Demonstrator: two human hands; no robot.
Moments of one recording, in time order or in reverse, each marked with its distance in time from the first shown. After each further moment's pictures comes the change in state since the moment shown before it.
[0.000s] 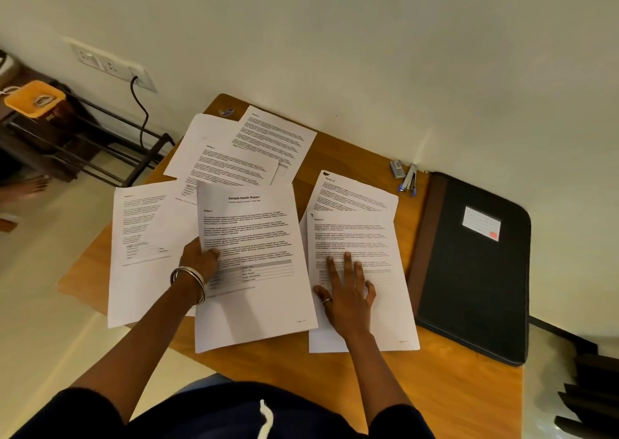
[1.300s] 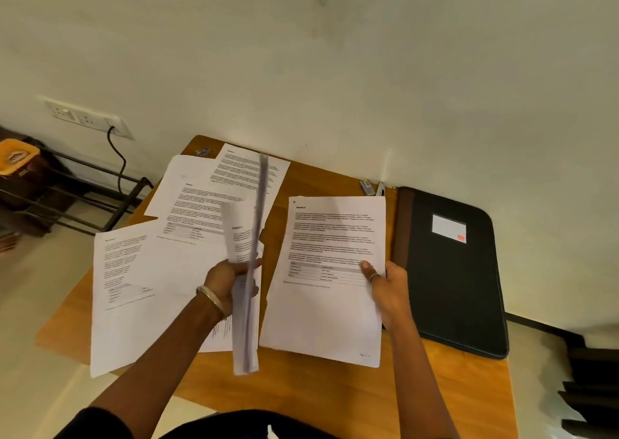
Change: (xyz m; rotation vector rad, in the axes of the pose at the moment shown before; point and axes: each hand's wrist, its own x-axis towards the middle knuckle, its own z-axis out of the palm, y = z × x) left_hand -0.024 0.041 0.042 -0.451 -0.531 -0.195; right_hand -0.004 0.036 -0.117 1.263 0.206 0.421
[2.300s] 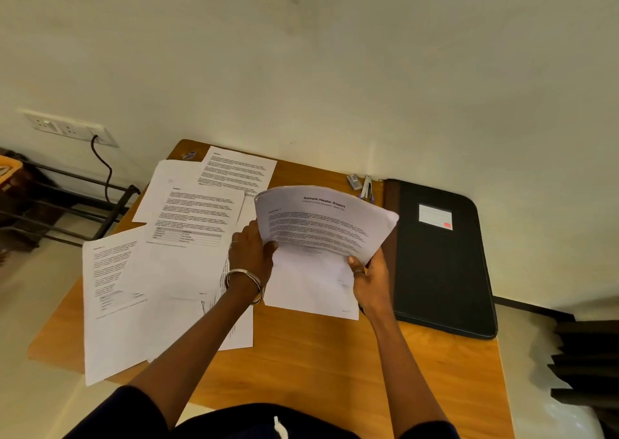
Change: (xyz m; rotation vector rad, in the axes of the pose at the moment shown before) left_hand 0.000 0.003 0.069 1.051 0.381 0.721; right_hand -0.020 0.000 0.009 0.007 0.015 -0.271
